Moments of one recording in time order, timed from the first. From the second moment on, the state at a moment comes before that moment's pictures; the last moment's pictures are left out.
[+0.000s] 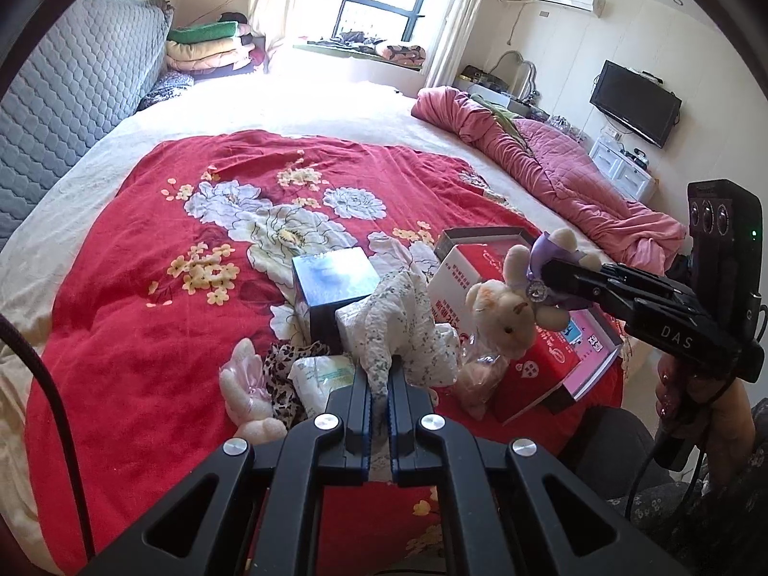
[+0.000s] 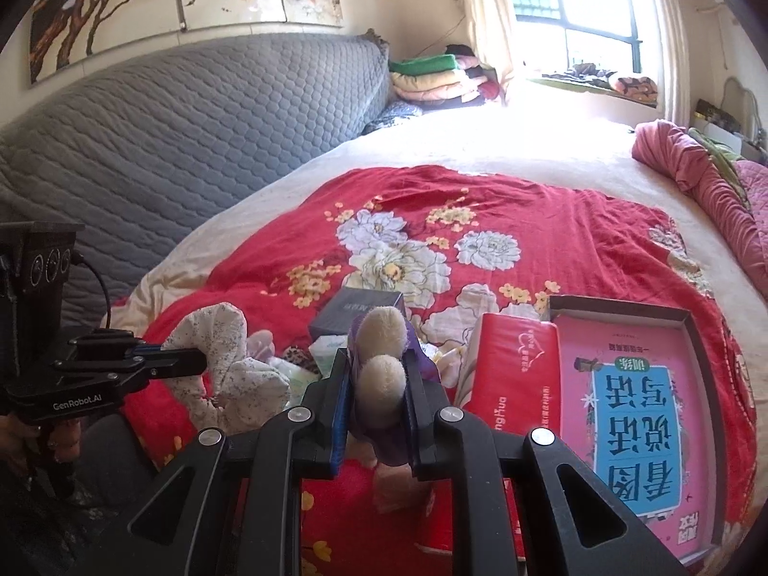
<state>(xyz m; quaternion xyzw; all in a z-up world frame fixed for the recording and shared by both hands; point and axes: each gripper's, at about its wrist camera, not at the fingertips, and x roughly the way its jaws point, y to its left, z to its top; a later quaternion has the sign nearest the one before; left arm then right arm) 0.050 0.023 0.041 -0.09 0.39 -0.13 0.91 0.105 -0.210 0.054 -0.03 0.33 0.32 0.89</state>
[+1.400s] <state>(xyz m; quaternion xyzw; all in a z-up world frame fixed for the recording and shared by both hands) 0.129 -0.244 0.065 0.02 0.42 -0.29 0.86 0.087 -0.439 0.082 0.12 0.28 0.09 0.95</state>
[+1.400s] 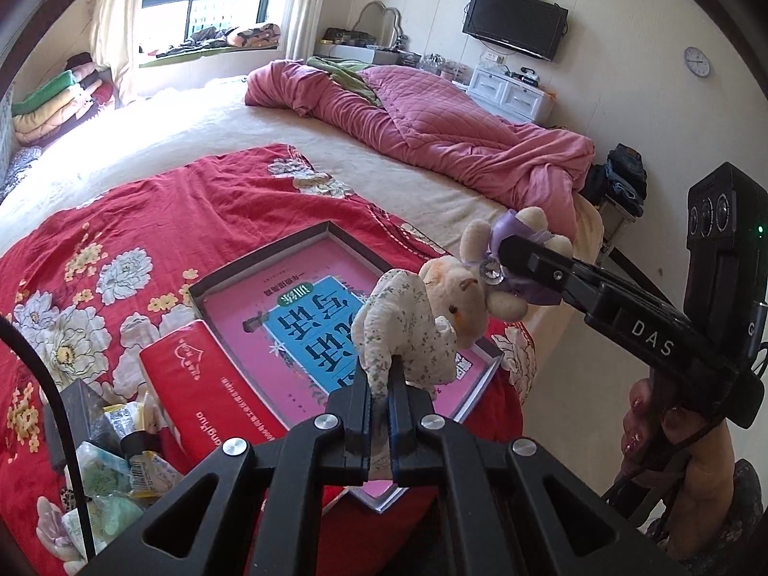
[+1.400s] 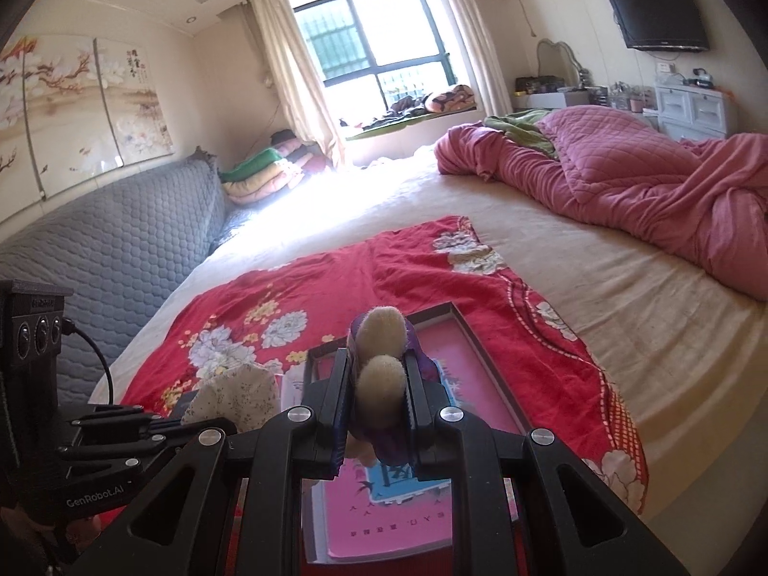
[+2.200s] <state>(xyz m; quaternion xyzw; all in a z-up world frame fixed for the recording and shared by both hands) 0.164 -0.304 -0.029 0.06 0.53 -0.30 0.79 0.120 -0.476 -0.025 0.20 0.42 0.07 0.88</state>
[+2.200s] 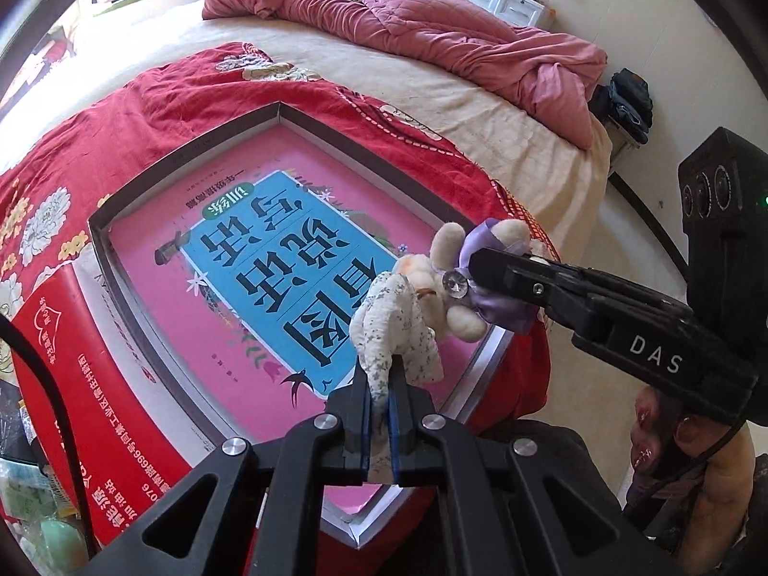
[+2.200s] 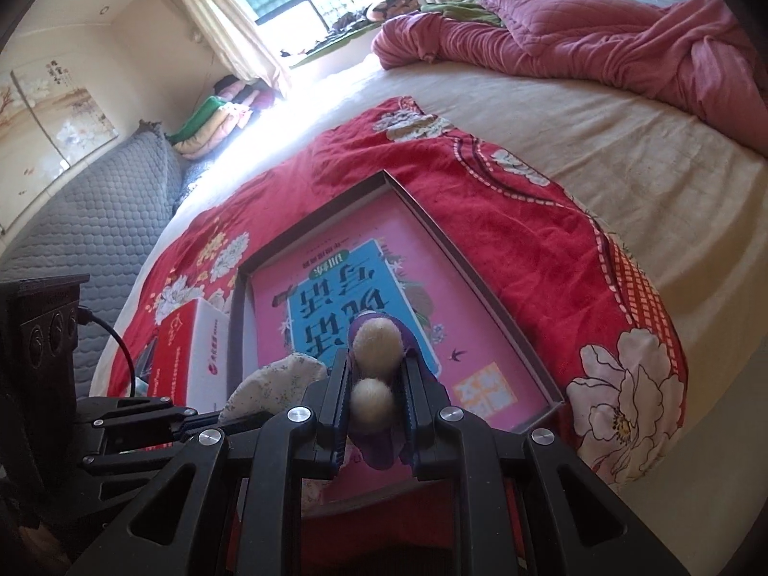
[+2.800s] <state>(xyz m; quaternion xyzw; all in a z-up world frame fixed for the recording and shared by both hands) 0.178 -0.312 -0.046 0.11 0.54 -0.28 0.79 0.130 -0.468 -0.032 0.10 0.45 0.01 0.89</state>
